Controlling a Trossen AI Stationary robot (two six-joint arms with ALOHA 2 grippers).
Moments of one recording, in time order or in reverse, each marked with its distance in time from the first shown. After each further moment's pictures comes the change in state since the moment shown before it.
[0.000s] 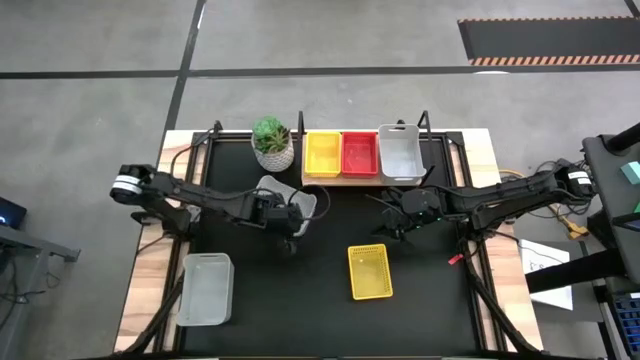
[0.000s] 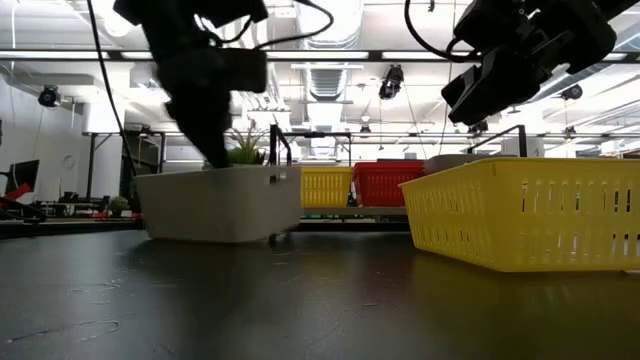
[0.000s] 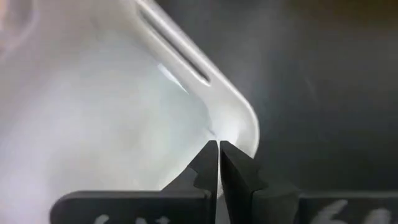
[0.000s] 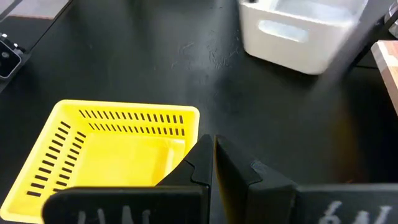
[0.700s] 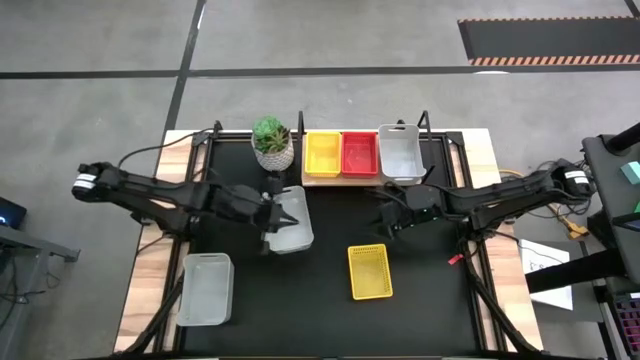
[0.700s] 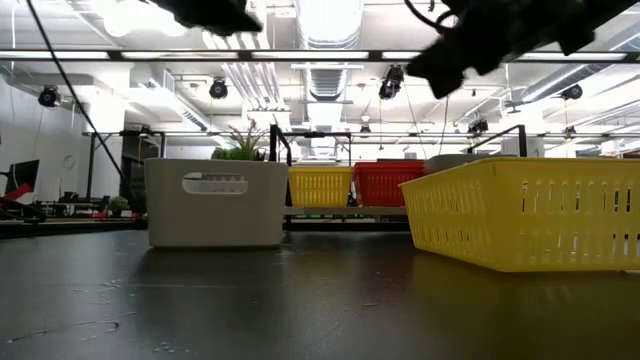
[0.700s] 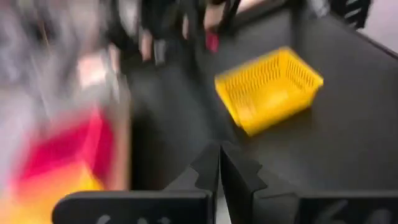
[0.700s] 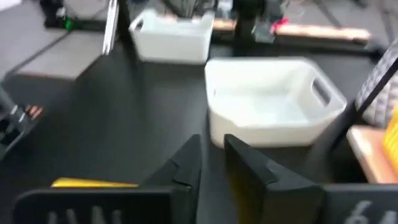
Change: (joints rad) left arm -0.012 -0.407 -0.138 0.413 0.028 0.672; right arm -0.002 0.056 0.005 0.321 0.015 -0.005
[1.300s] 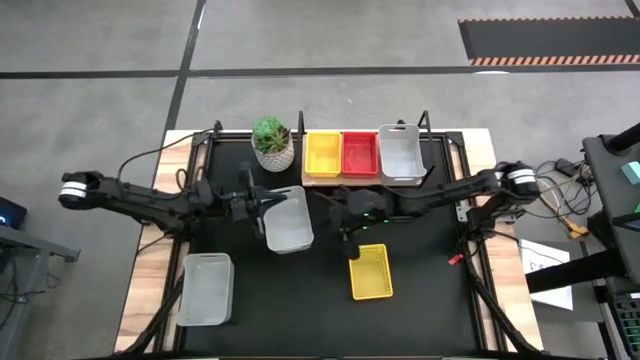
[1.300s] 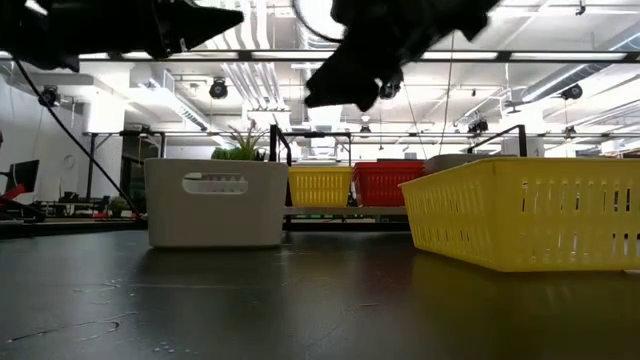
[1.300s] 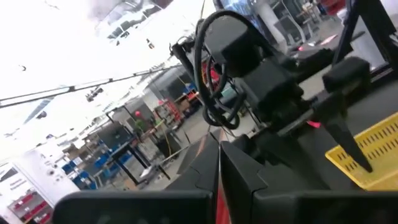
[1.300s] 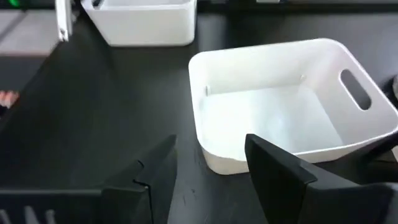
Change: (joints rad) left arm 0.115 -0.193 -0.550 1.021 -0.015 0.346; right arm 0.002 0.496 0.497 -0.212 0.034 0.071
